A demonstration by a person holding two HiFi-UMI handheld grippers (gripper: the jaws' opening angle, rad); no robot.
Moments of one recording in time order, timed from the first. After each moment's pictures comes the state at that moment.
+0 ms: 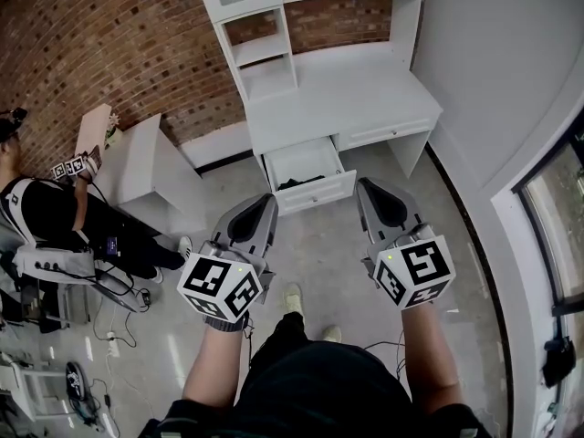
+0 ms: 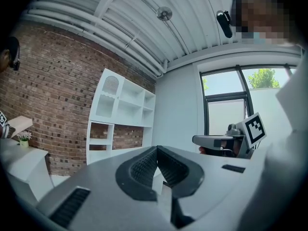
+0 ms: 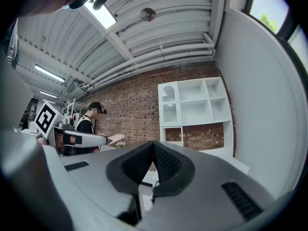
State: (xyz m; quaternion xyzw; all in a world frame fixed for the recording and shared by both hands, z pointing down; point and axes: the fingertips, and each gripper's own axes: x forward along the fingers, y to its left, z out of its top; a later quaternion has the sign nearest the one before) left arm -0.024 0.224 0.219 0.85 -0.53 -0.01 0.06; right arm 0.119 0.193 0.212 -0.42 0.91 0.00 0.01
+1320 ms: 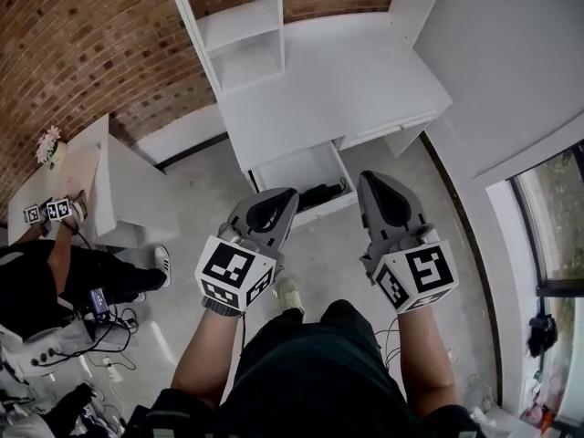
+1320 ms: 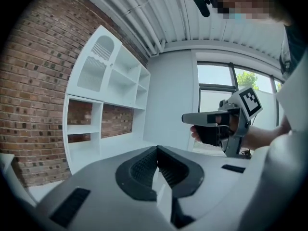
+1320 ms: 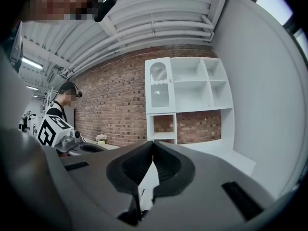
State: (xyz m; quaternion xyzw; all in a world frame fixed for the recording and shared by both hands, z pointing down) left arm -0.120 -0.031 0.329 0.91 -0.39 0.07 0.10; right arm -0.019 -0.040 0.272 -0.49 0.87 -0.04 -0.04
